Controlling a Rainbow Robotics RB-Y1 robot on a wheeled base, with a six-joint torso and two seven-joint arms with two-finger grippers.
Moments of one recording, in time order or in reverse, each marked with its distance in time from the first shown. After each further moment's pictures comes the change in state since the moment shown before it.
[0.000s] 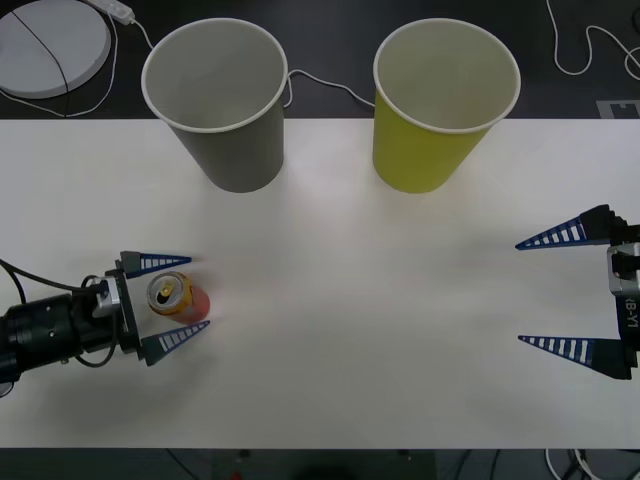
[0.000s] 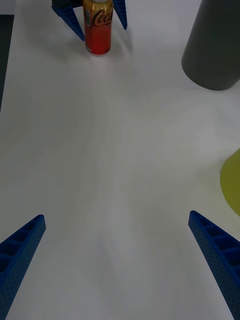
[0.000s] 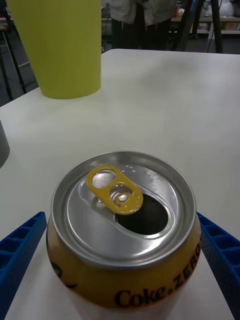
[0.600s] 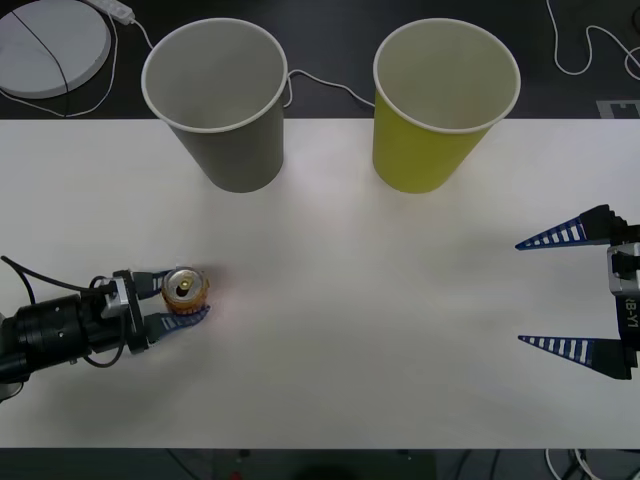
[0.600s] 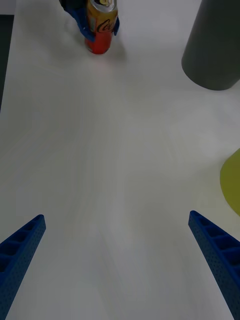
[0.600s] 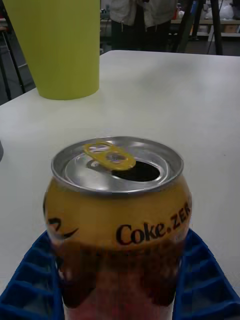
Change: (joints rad) right arm 0.000 0.000 0.000 0.000 0.000 0.000 0.000; left arm -0.001 -0.017 0.000 -0.001 -0.012 0.007 0.002
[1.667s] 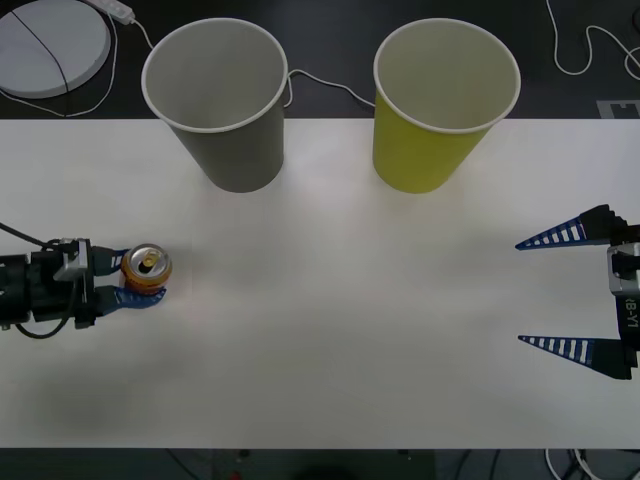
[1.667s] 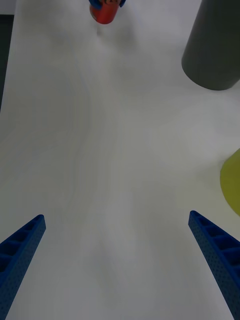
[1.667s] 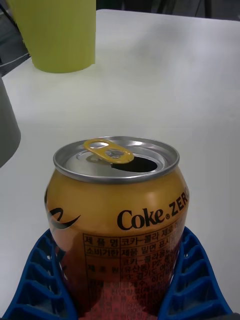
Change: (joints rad) right arm 0.000 0.000 0.000 0.000 0.000 0.000 0.000; left arm 0.031 0.178 0.124 -0.281 -0.253 0.007 0.352
